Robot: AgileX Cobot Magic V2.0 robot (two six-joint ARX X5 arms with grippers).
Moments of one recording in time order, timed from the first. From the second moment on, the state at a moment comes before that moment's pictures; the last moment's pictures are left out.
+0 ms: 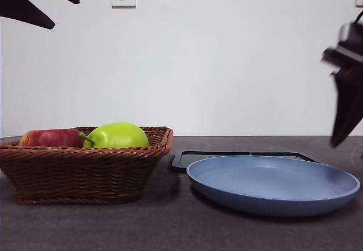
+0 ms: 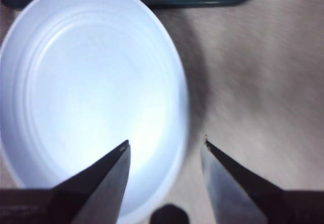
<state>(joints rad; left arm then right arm) -0.29 0.96 0.89 -0.53 0.42 -0.11 0.15 1.33 0.76 -0.57 -0.34 0.15</state>
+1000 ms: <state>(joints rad) -0.29 0.96 0.89 -0.53 0.42 -0.11 0.17 1.44 0.76 -0.51 -0.34 0.20</state>
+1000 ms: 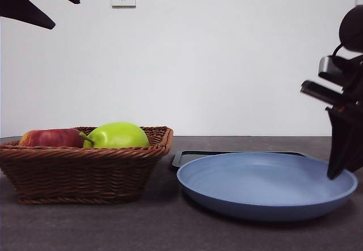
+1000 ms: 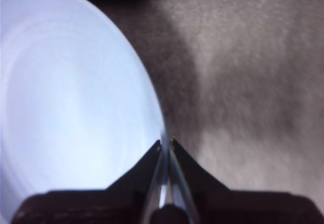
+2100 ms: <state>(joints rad) -0.43 1.66 1.34 -0.62 0.13 0.03 0.11 0.97 0.76 -0.85 -0.34 0.14</state>
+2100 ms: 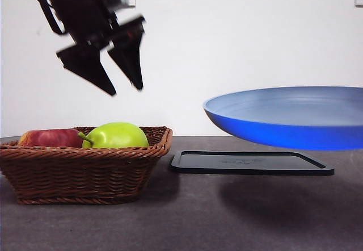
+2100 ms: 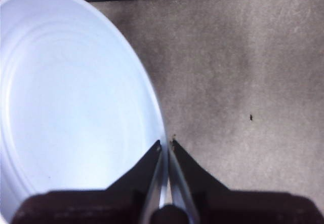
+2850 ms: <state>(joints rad) -0.44 1.89 1.34 -0.58 0.08 0.09 0.11 0.97 0.76 -0.85 -0.34 0.12</state>
